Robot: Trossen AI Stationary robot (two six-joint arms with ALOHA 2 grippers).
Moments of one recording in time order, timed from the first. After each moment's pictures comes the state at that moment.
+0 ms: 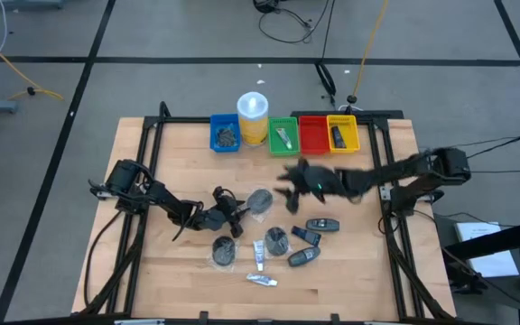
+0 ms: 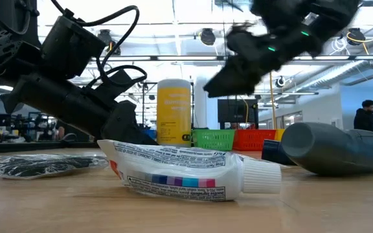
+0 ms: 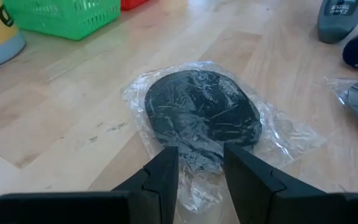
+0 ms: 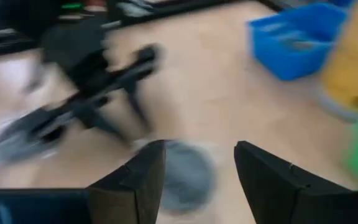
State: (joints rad) left arm -0.26 1.91 0.50 0.90 -0.63 -0.34; right arm -0.01 1.49 0.63 0.45 0.16 0.20
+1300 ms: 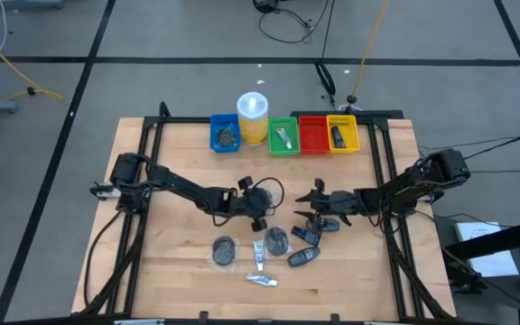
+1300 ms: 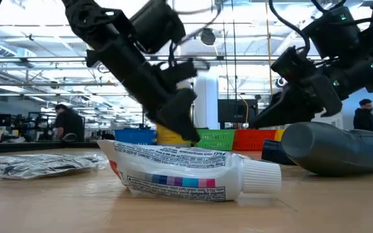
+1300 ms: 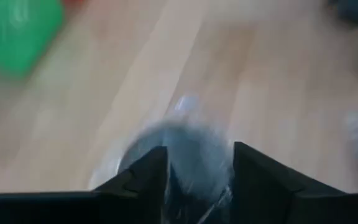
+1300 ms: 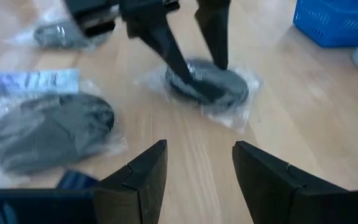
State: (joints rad) left arm -0.10 1.91 1.01 0.08 -0.38 -0.23; right arm 0.15 1.52 0.27 0.80 0.23 0.08
